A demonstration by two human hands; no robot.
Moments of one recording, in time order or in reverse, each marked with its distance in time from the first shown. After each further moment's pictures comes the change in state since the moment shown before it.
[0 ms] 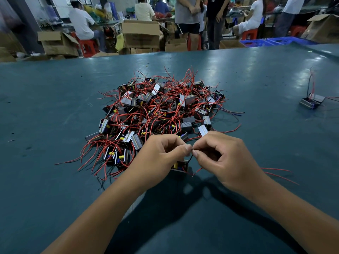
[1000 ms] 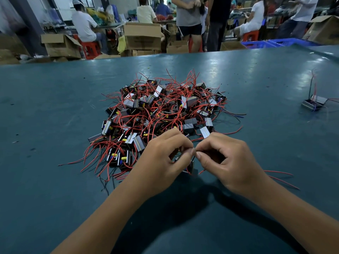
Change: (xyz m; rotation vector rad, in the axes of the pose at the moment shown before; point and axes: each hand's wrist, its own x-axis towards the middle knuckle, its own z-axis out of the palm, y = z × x) left_hand -0.003 0.003 -0.001 0.486 0.107 0.457; right_hand 0.001 0.001 -0.001 -0.043 0.021 -0.073
